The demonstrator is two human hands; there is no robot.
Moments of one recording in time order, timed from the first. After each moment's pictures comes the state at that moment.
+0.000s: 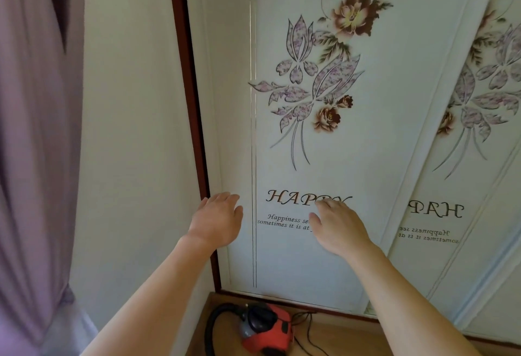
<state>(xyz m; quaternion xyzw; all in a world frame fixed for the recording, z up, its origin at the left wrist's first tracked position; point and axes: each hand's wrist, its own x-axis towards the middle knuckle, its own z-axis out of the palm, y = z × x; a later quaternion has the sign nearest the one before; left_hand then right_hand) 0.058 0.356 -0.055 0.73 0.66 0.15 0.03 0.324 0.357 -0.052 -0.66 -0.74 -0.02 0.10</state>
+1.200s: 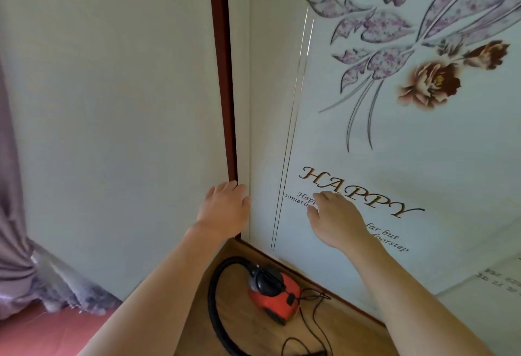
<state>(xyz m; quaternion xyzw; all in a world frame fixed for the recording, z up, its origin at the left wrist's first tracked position) 0.075 0.487 -0.153 0.60 0.78 0.10 0.10 0.307 0.567 -0.145 -0.51 -0.86 0.05 -0.02</state>
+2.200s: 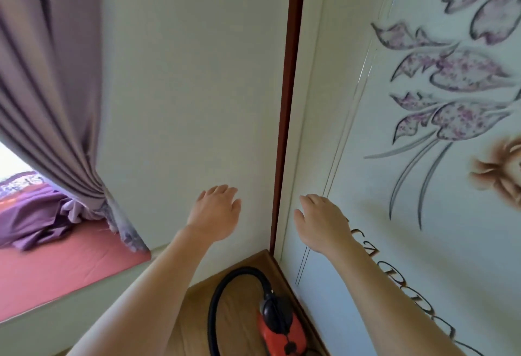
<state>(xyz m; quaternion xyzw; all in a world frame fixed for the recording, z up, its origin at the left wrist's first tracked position) 0.125 0.509 -0.136 0.34 0.93 0.11 0.06 0.275 0.692 -0.136 -0.24 -0.97 0.11 0.00</state>
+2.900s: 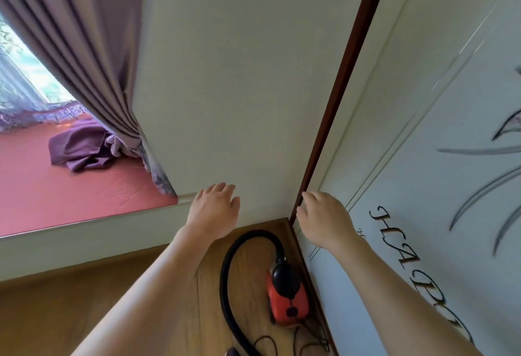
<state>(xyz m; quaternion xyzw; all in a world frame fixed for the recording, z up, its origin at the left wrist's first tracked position) 0.132 0.463 -0.210 0.21 0.96 0.12 0.11 0.228 0.688 -0.214 -0.12 -0.99 0.09 -0.07</state>
